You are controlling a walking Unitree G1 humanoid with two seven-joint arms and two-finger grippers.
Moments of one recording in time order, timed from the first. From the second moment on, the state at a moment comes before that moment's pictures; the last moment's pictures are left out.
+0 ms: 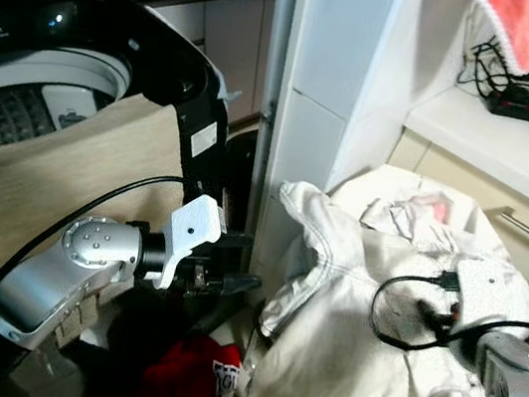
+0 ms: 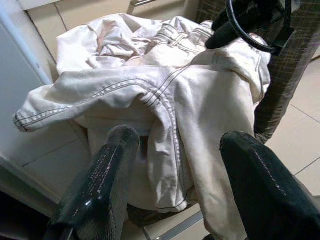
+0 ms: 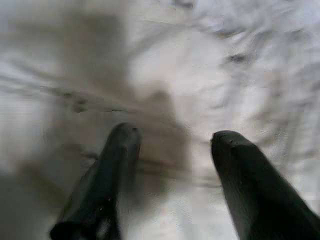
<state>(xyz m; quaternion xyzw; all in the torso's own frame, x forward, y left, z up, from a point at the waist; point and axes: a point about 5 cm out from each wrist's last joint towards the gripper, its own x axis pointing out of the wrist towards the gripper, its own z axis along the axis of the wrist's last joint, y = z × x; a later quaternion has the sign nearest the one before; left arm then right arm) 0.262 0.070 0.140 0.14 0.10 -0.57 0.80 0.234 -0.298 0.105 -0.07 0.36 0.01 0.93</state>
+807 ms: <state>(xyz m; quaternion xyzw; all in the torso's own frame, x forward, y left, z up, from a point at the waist) 0.261 0.067 0.142 0.14 0.10 -0.57 0.80 0.253 -0.311 0.076 -0.02 0.41 0.07 0.91</state>
